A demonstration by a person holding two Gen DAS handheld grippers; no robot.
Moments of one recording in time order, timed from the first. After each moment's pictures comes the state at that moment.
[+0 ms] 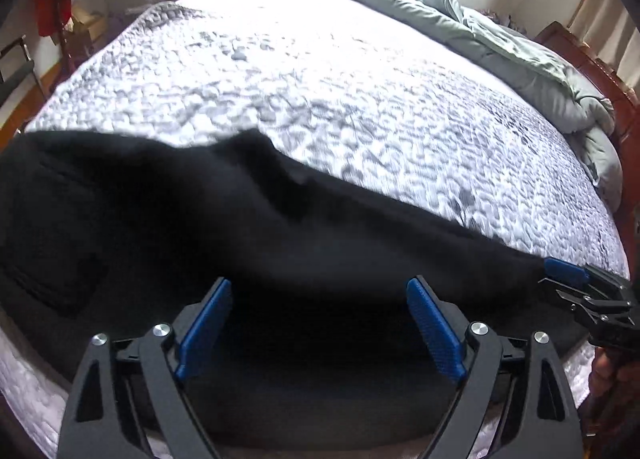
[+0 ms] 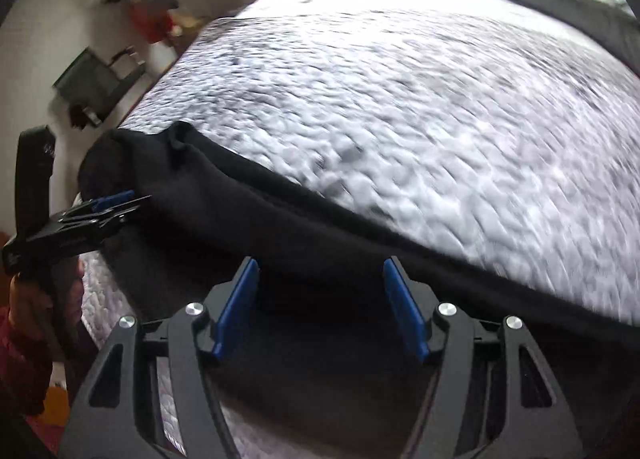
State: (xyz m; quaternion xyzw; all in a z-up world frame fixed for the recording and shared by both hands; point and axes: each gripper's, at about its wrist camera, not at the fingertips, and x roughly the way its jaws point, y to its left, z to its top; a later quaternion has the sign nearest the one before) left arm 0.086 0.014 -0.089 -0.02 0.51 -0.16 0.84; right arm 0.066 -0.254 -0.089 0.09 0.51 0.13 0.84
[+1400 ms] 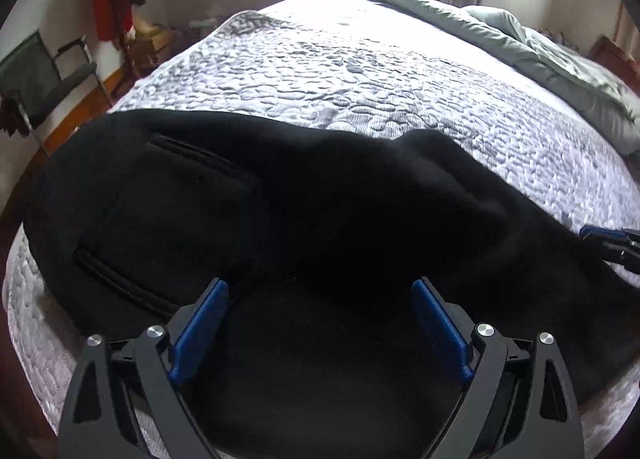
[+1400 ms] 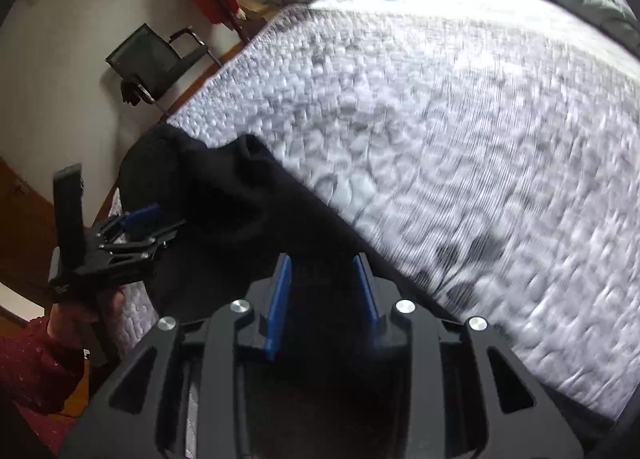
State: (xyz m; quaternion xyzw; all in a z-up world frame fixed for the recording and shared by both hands) left arm 0.095 0.091 -0.113 0.02 0.48 -0.05 0.88; right arm 0.138 -0.183 -0.099 0.09 0.52 0.23 0.82
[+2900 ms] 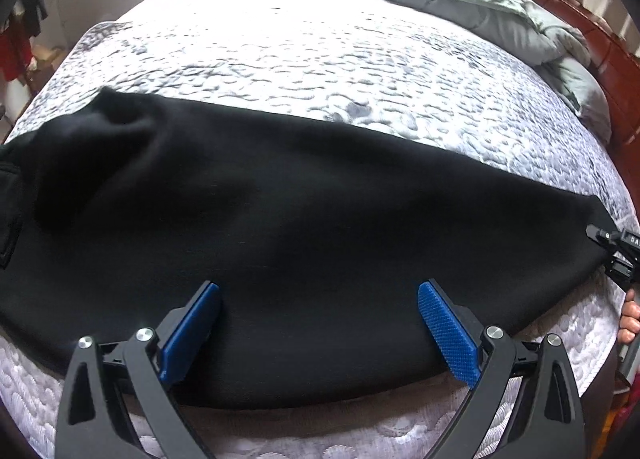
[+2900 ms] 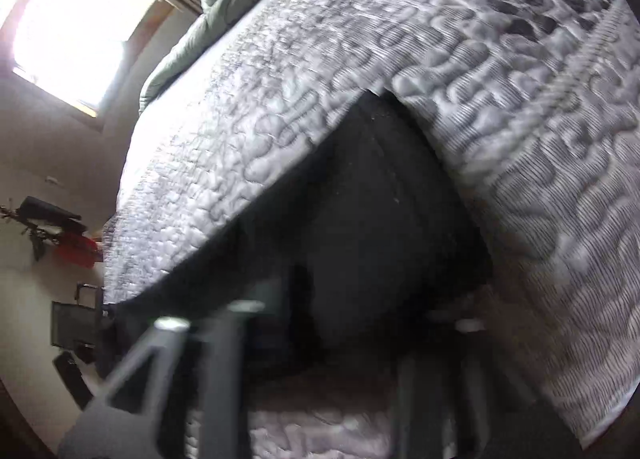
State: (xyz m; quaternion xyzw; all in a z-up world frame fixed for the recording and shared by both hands) left arm 0.018 -0.093 -0.117 0.05 0.52 -0.20 0.83; right arm -0.103 -0.510 -0.141 0.43 0.40 -0.13 0.80
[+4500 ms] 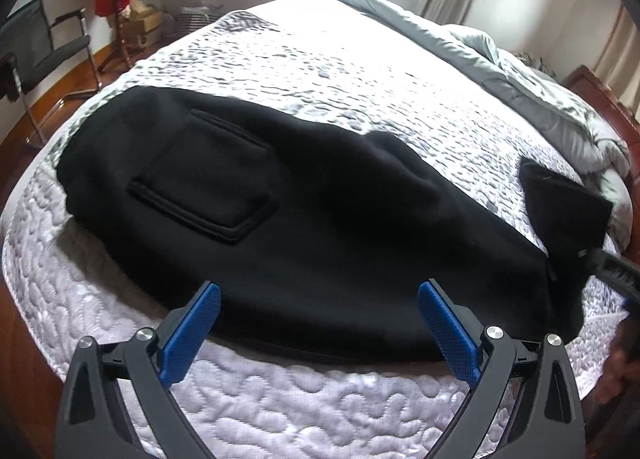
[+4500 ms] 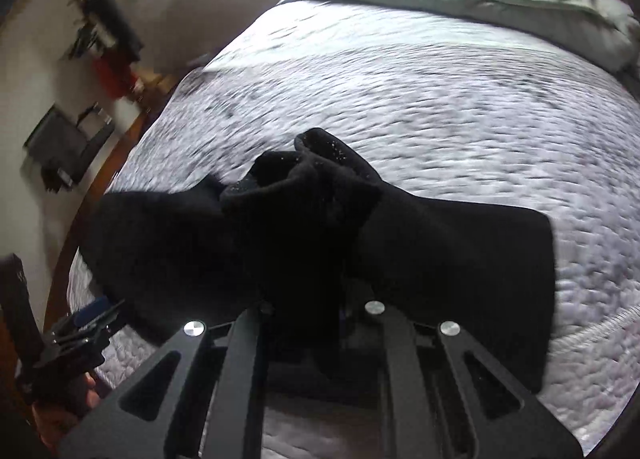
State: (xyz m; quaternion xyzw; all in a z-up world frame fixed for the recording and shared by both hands) left arm 0.026 0.106 -0.061 -0.06 0.48 -0.09 0.87; right arm 0.069 -0.165 -0.047 0.14 0.47 0.02 0.87
